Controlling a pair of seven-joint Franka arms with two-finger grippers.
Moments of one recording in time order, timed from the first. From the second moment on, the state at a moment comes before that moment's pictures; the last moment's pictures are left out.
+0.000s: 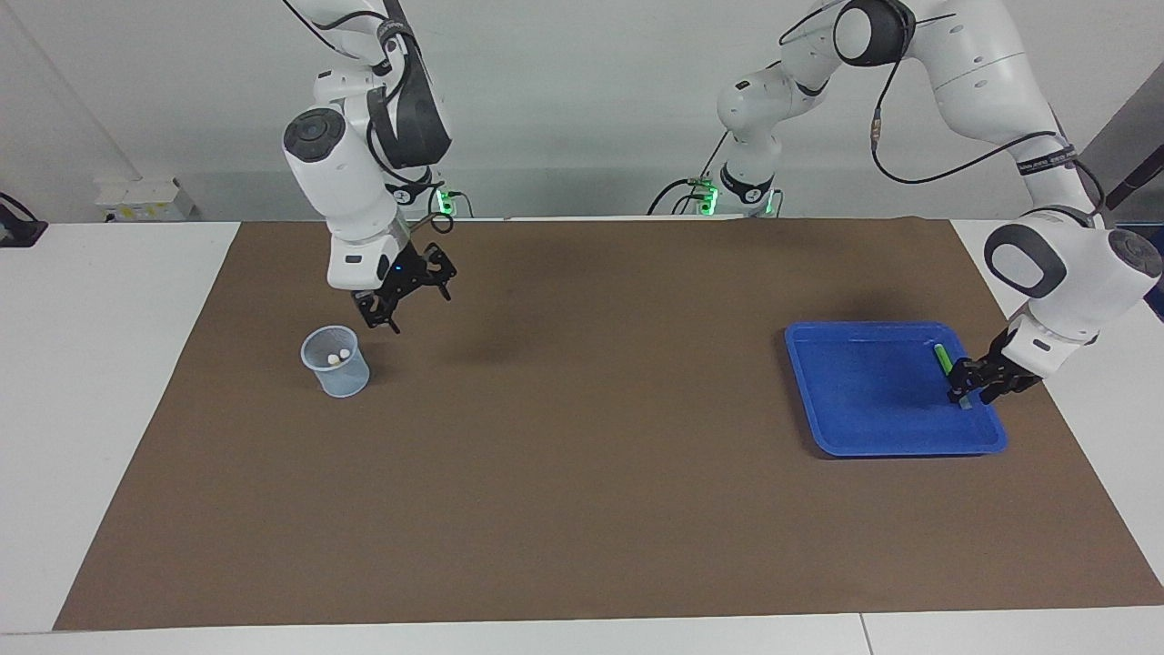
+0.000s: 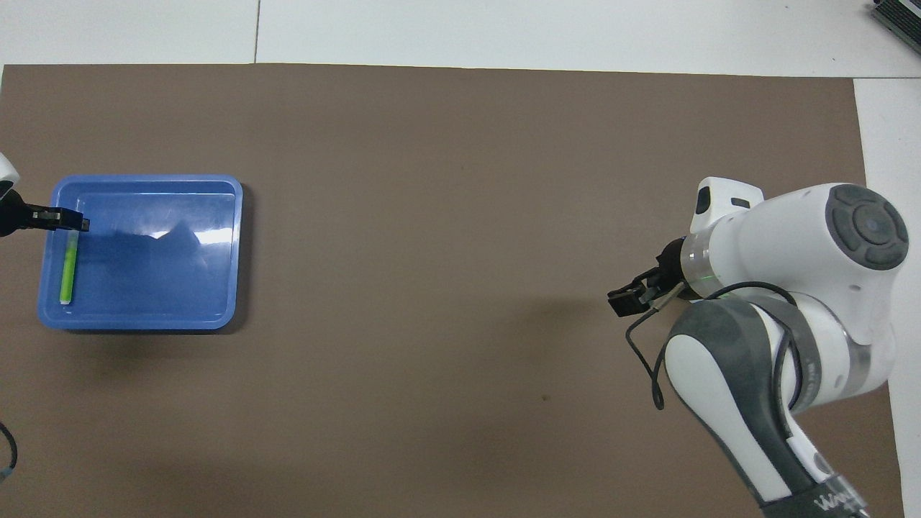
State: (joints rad) left arm 0.36 0.44 -0.05 -1.73 -0.08 2.23 0.47; right arm 0.14 -0.04 0.11 -2.07 0.21 2.07 -0.39
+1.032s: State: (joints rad) left arm 0.38 0.49 -0.07 -1.70 -0.10 2.24 0.47; right arm 0.40 -0.03 0.11 -2.07 0.76 2.38 0.30
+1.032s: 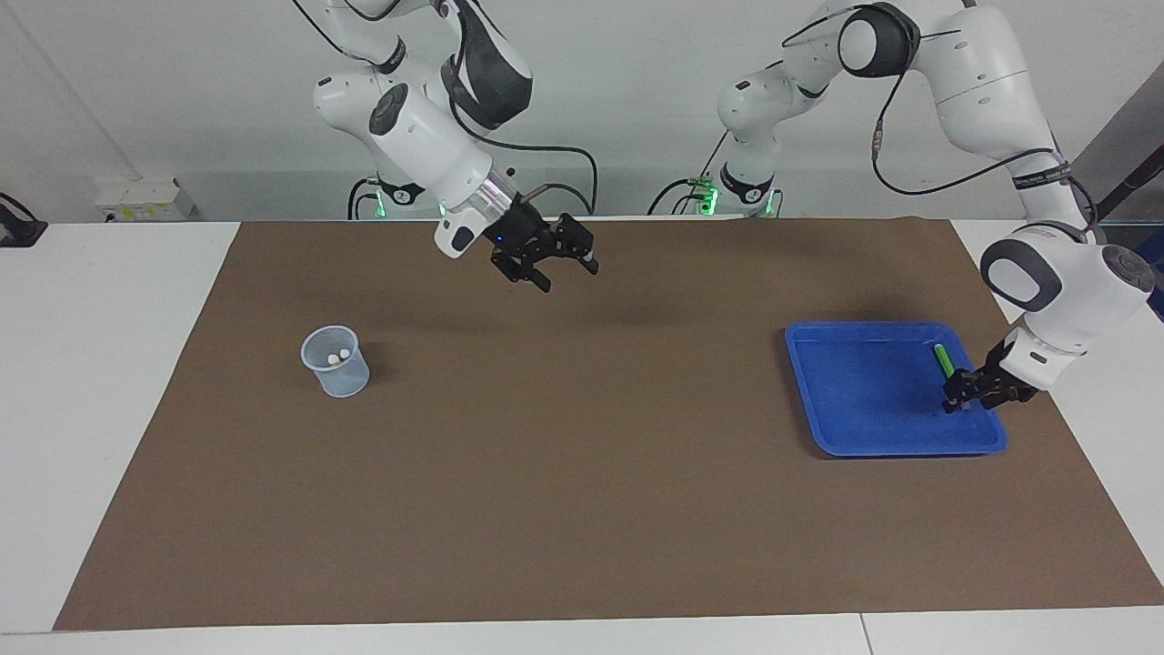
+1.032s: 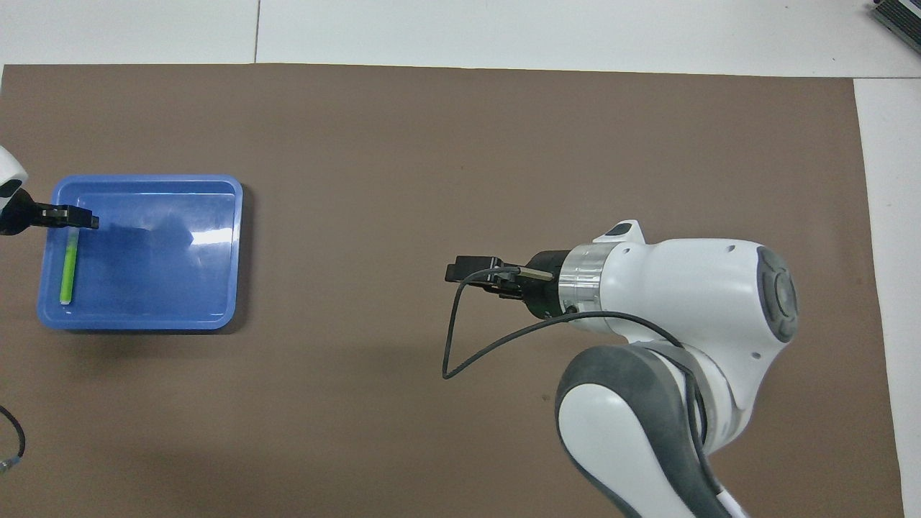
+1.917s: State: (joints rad) left arm 0.33 0.49 -0.07 -1.71 -0.11 2.26 0.38; right arm 0.45 -0.01 0.11 -2.04 0.90 2.46 0.46
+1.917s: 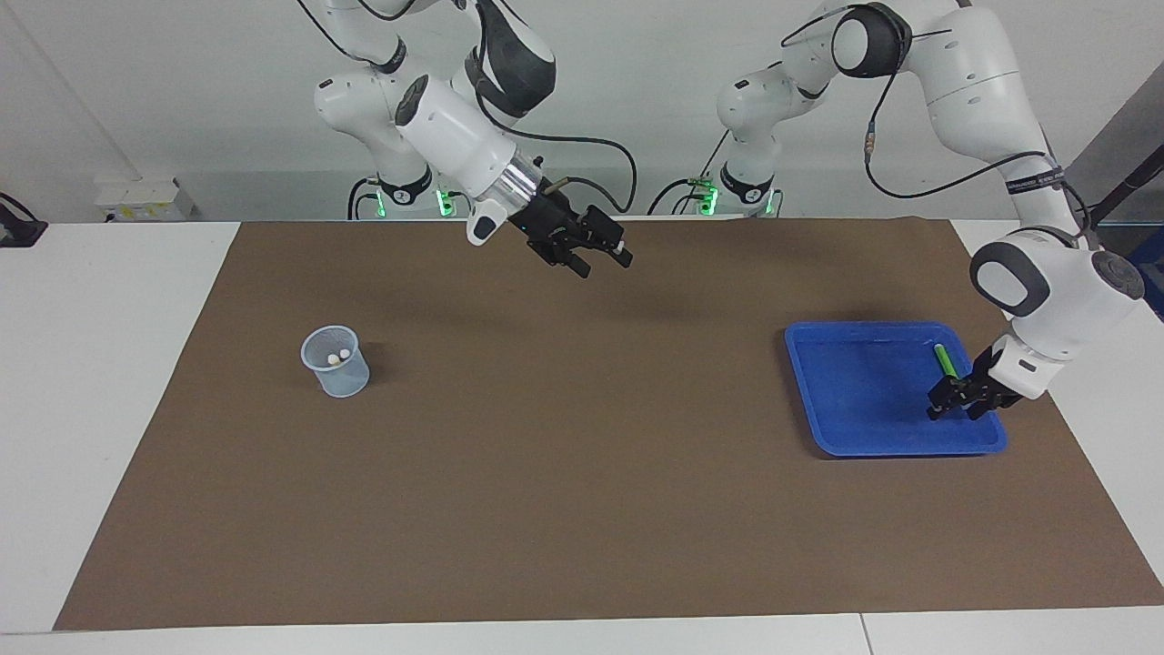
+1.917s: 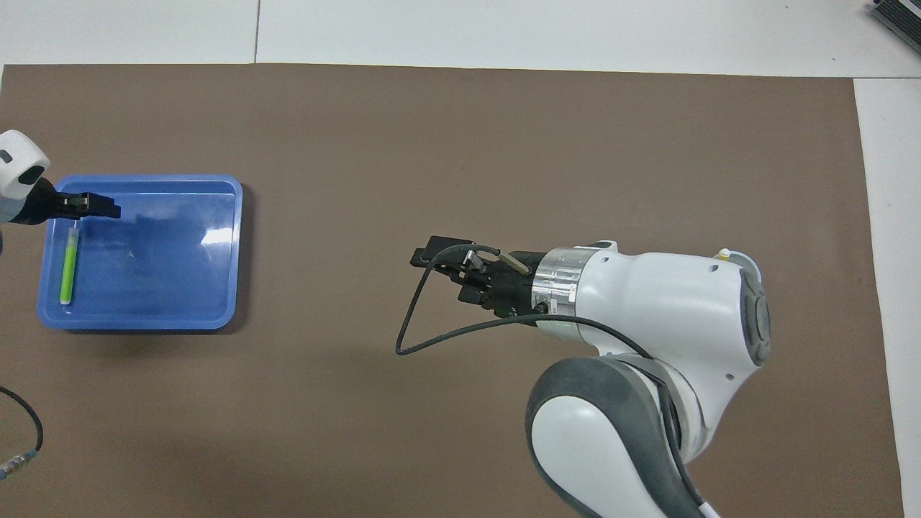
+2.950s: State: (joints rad) left arm 0.37 0.49 -0.06 -1.69 -0.11 2.20 0.41; right arm 0.46 -0.01 0.11 -2.03 0.90 2.46 0.47
